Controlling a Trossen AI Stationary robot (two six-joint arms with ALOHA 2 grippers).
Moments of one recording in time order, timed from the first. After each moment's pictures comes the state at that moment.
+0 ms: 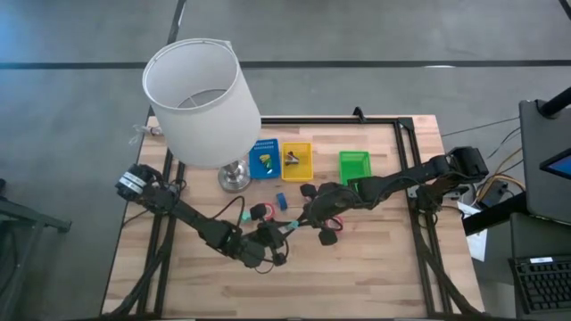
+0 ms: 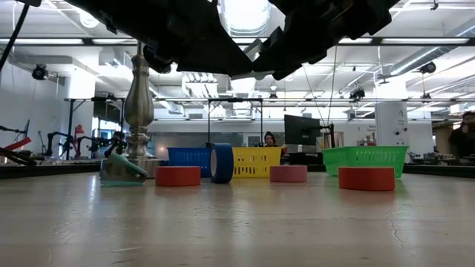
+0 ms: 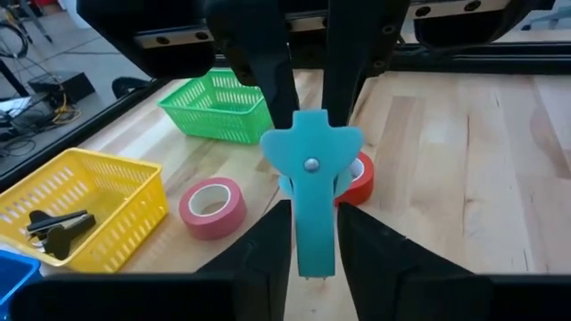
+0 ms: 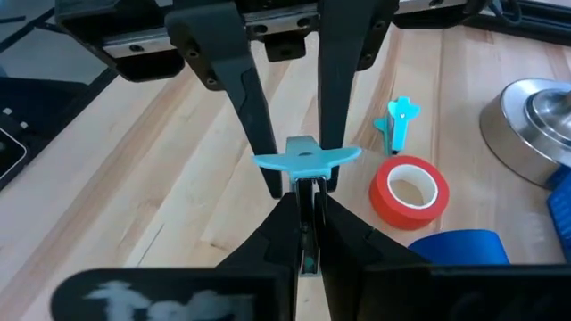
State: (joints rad) left arm -0.50 1.75 0.98 0.30 -0.88 -0.30; right arm 0.15 1.59 0.95 0.06 -0.16 -0.09
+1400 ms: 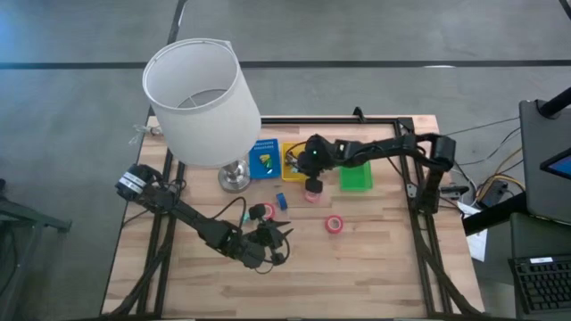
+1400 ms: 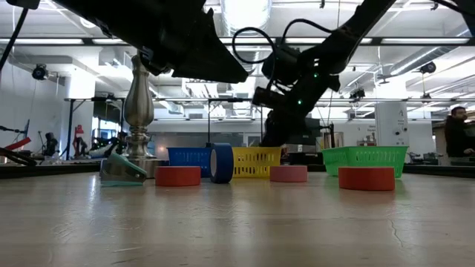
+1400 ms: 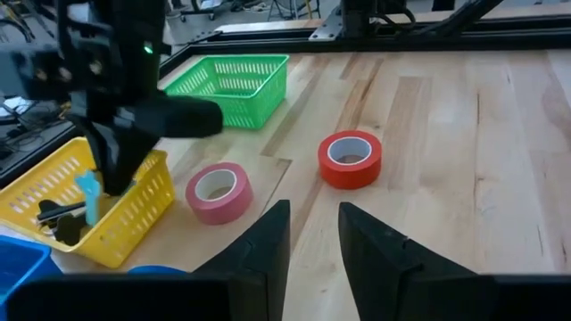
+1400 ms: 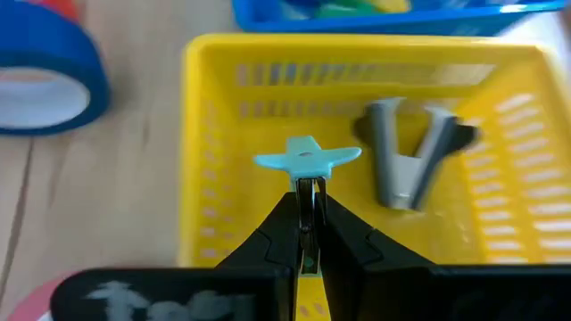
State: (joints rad) left arm -0.50 1.75 0.98 0.24 -0.88 -0.32; right arm -0.32 1.83 1.02 -0.07 -0.10 -0.23
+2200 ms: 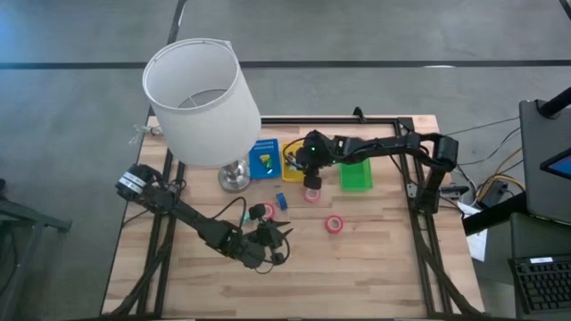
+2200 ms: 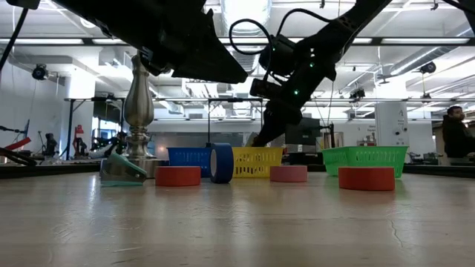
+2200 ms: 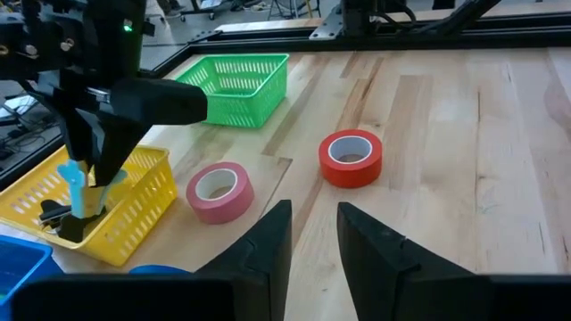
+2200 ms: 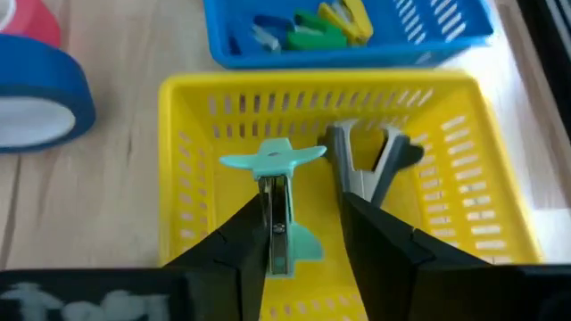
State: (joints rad) left arm -0.50 1.75 0.98 0.24 -0.88 -0.32; right arm -0.32 1.81 1.09 -0.17 -0.05 -0.25
